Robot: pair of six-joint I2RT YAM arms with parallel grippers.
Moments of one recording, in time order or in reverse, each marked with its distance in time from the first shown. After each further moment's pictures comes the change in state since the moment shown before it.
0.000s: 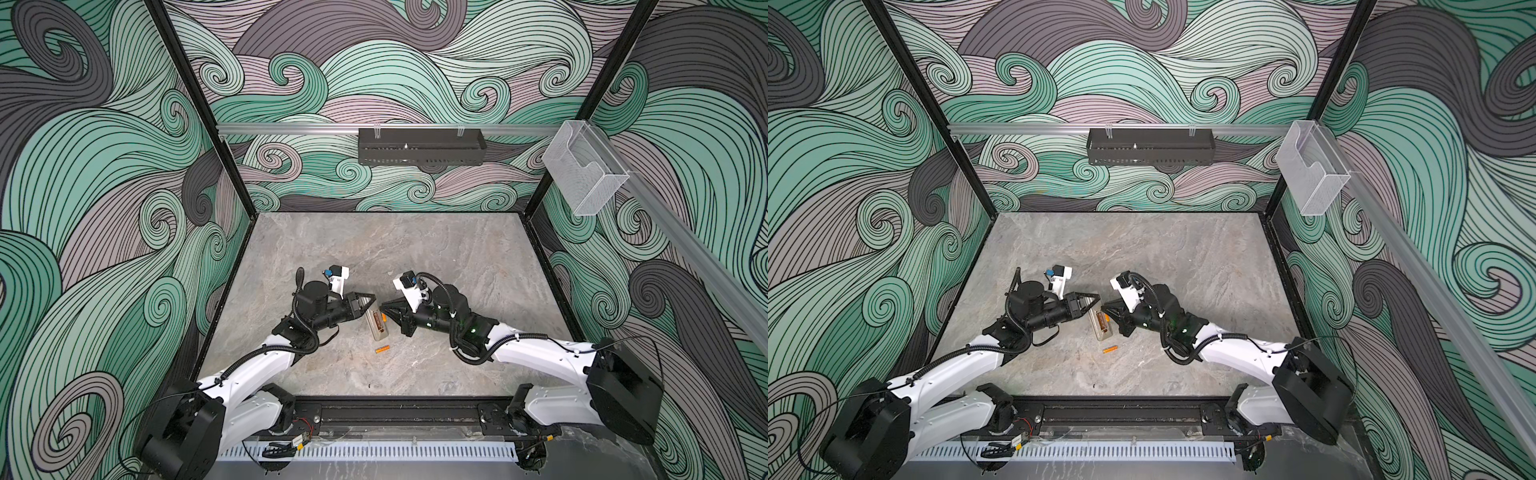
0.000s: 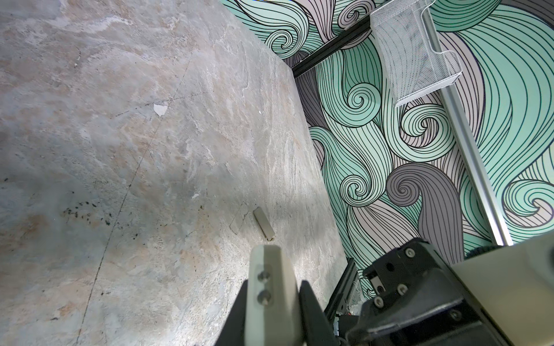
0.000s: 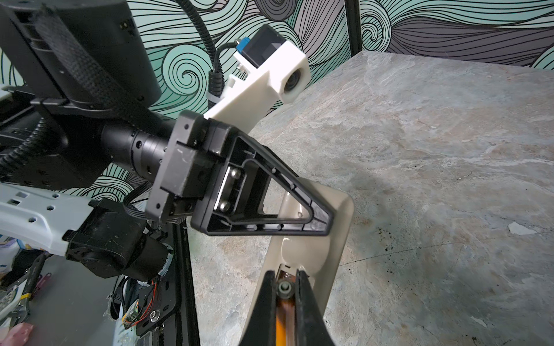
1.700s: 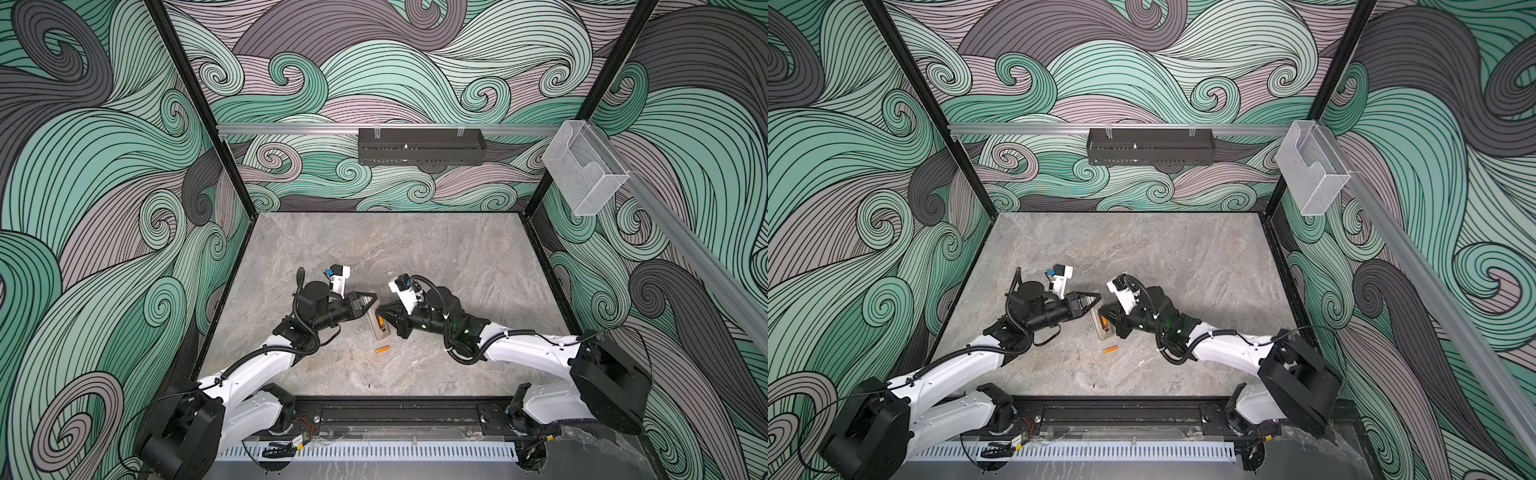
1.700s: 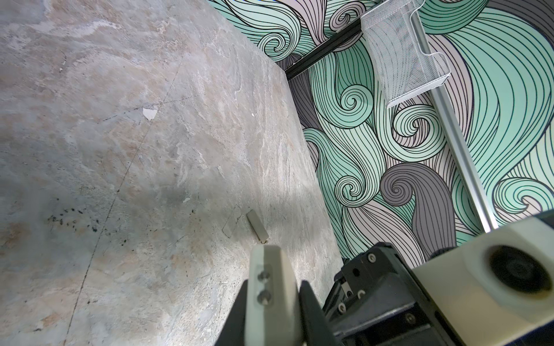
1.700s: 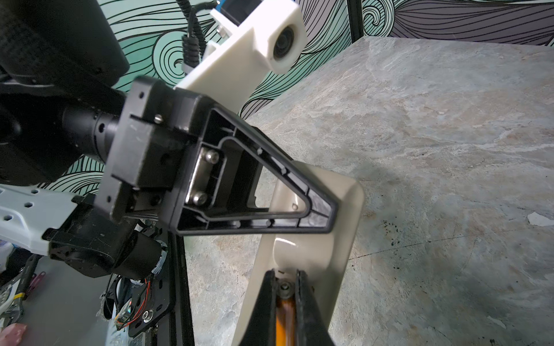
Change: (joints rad) left arm -0.014 0.000 0.000 0.029 -0.007 -0.010; right arm 0.014 0.068 -0.006 0.048 0.011 0.010
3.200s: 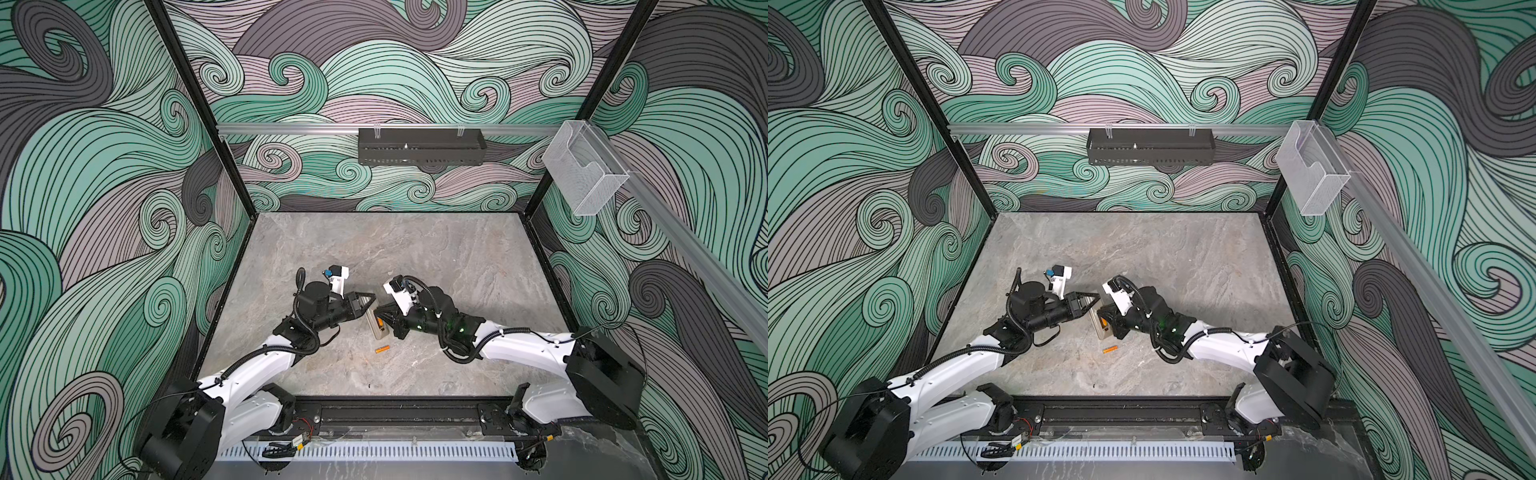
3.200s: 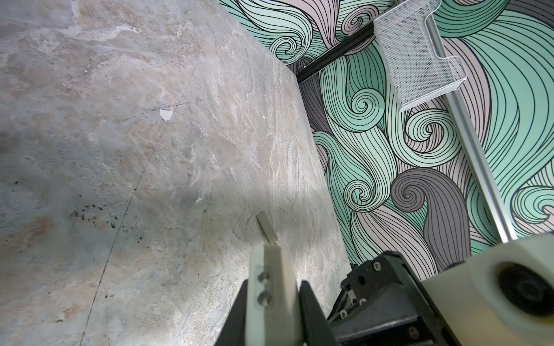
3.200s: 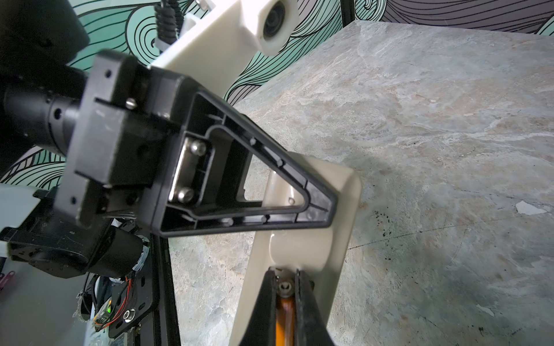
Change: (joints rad) left arm 0.000 0.000 0.000 -0.024 -0.034 0.005; right arm 0.022 0.034 0.042 -0.080 0.070 -0.030
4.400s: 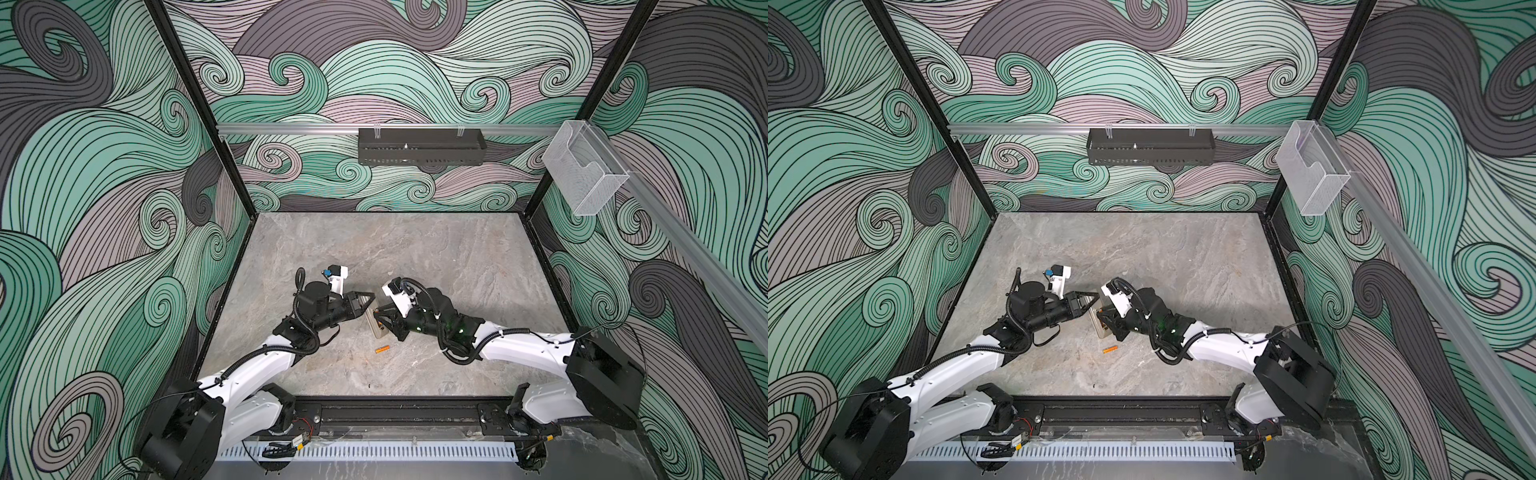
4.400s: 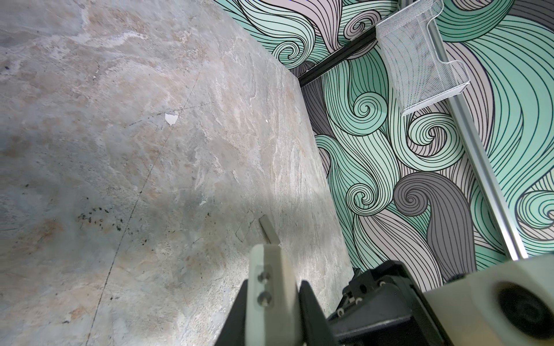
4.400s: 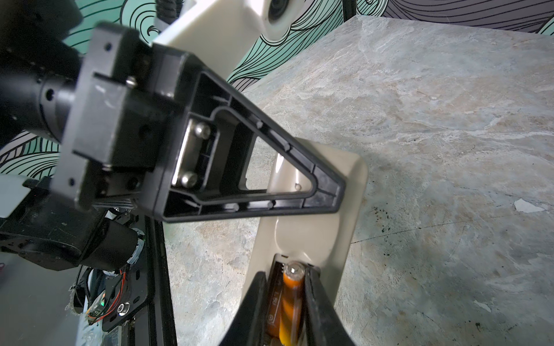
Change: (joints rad) left arm 0.000 0.000 0.000 0.001 -0.014 0.000; right arm 0.013 0.000 0.000 -0.017 0.010 -0.016
